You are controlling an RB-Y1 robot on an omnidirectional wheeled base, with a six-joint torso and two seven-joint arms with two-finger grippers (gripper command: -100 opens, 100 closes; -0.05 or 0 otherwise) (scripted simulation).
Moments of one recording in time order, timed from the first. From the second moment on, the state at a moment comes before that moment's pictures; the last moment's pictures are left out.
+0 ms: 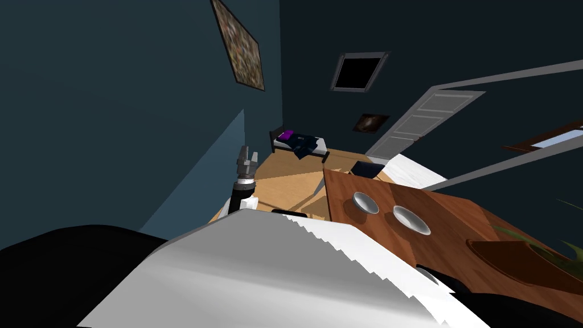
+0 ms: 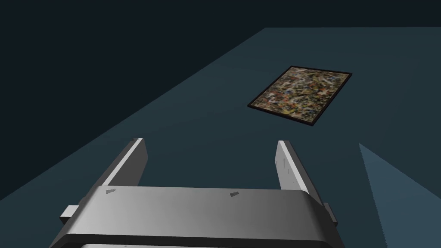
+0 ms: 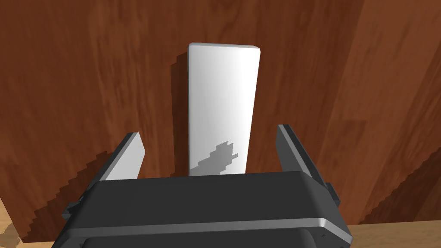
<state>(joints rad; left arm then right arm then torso) 0.50 0.00 -0.07 -2.24 -0.11 -0.54 0.02 0.77 -0.71 -0.28 -1.47 -1.01 0.85 -0.95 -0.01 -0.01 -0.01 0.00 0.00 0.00</state>
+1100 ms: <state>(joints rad) 0.50 0.00 -0.07 -2.24 -0.11 -0.54 0.02 0.81 -0.69 -0.24 -1.35 -1.05 0.86 -1.01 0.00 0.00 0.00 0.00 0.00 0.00</state>
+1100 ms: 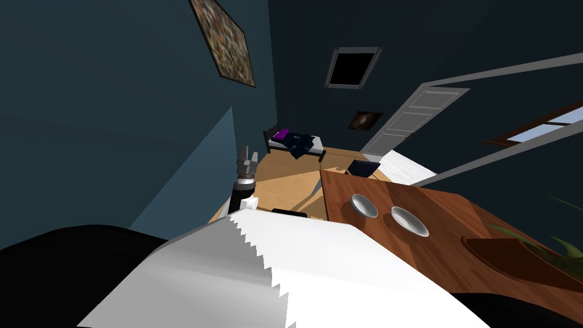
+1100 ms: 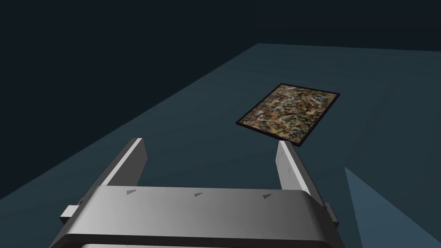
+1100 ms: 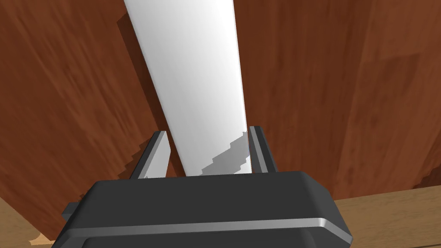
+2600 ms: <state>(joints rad) 0.50 0.00 -0.07 -2.24 -0.11 -0.54 0.02 0.84 -0.84 -0.35 -1.40 -1.10 0.88 -1.05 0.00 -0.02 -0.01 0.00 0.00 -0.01</state>
